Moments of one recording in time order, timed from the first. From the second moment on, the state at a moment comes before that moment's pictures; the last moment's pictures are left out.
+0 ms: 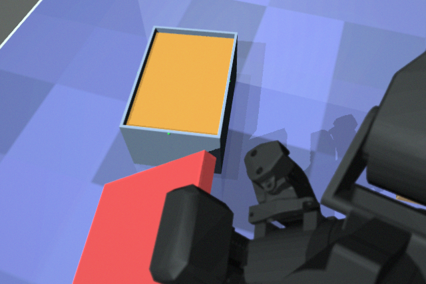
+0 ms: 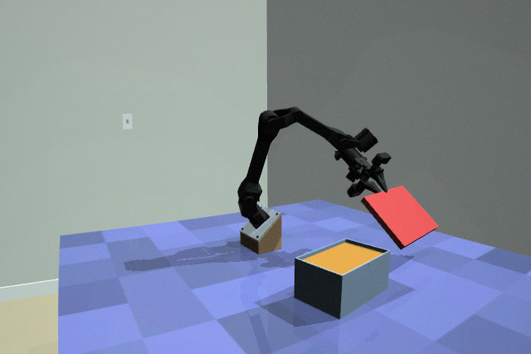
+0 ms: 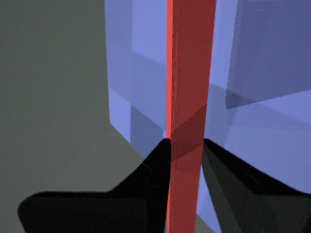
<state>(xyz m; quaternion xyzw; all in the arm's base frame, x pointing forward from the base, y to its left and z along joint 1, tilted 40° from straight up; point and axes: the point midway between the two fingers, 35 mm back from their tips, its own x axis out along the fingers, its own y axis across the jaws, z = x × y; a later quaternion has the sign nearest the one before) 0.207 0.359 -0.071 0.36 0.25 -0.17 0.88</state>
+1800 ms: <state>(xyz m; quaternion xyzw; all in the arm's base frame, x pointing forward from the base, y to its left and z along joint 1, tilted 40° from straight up) 0.215 0.332 -0.105 0.36 0.25 -0.17 0.88</state>
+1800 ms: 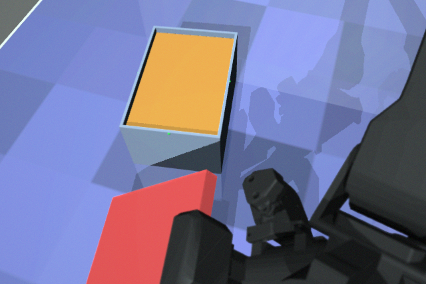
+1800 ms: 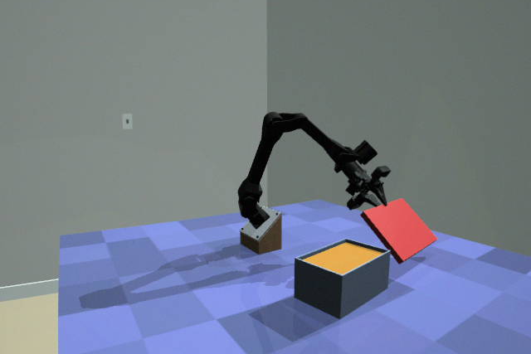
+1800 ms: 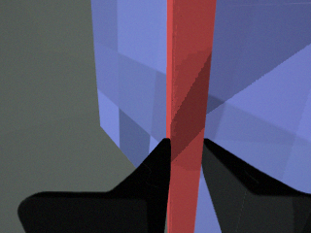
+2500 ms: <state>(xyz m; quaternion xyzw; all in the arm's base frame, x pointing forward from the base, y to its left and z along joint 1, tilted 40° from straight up) 0.218 0.322 -0.118 0.36 0.25 -0.17 0.88</state>
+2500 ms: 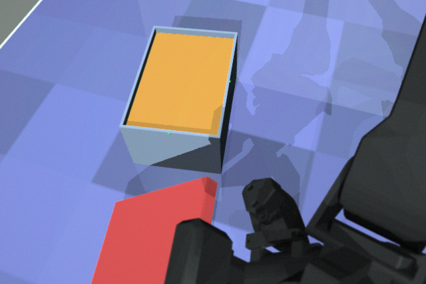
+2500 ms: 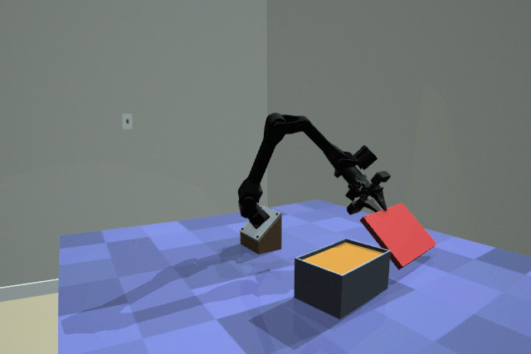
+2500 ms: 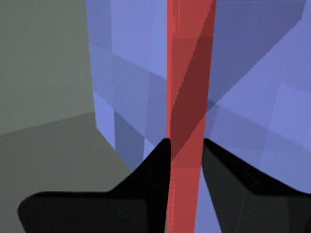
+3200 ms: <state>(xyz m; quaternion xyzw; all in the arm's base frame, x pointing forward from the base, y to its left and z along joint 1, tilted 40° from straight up) 0.221 0.312 -0.131 0.36 0.24 -0.17 0.88</state>
